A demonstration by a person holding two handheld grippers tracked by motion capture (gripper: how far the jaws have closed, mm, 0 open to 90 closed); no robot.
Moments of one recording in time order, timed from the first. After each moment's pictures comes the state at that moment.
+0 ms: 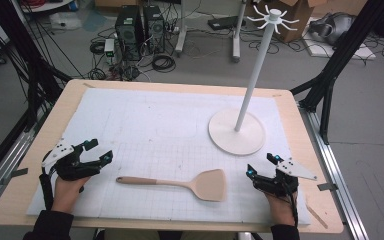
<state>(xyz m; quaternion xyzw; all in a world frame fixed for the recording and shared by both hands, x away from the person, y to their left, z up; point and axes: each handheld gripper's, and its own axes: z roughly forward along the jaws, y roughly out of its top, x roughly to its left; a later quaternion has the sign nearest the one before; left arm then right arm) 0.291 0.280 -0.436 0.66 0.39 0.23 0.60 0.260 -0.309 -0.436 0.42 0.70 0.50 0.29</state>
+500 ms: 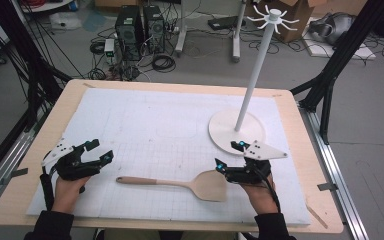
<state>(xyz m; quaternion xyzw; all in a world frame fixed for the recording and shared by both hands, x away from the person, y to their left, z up) 0.292 0.281 -0.437 0.66 0.39 0.21 0.61 0.278 -0.227 -0.381 0.29 0.77 0.52 0.22</state>
